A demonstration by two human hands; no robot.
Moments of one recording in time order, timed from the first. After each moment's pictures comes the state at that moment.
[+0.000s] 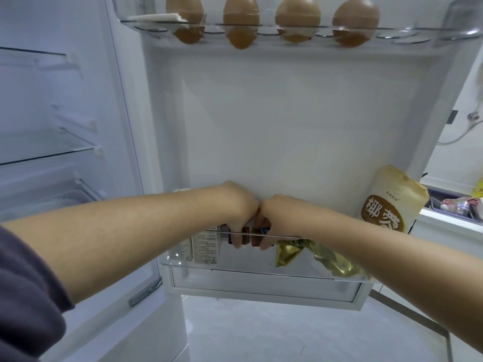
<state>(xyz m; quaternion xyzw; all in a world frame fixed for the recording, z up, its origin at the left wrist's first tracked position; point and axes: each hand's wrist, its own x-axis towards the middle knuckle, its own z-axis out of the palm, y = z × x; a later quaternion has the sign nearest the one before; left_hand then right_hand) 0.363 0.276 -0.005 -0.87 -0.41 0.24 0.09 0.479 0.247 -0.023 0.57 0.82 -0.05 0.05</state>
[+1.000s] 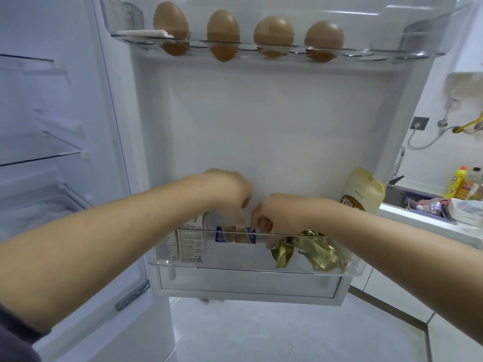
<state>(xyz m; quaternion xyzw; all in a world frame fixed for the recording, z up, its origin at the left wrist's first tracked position) 0.361 0.243 0.028 -0.87 -0.46 0.13 0.11 0.508 0.229 -0.005 0.54 0.84 -0.08 0.08</state>
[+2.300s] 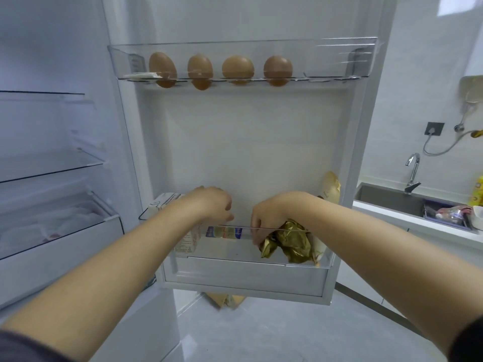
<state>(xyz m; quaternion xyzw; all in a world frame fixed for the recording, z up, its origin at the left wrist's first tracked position) 0.367 0.208 0.011 -0.82 -0.57 0.04 0.06 0.523 0.218 0.005 0.54 0.82 -0.10 0.18</state>
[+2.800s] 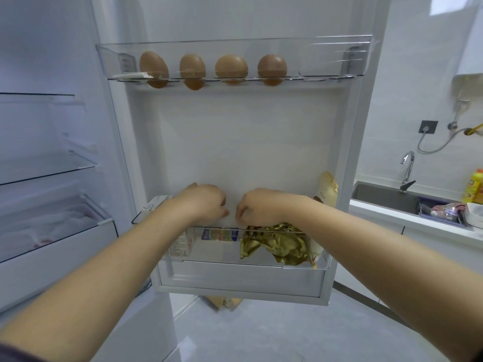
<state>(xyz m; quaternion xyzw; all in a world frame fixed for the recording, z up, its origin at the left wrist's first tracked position) 0.368 0.212 0.015 -0.82 -0.57 0.02 0.08 0.523 0.203 0.012 0.53 0.84 -0.03 0.03</state>
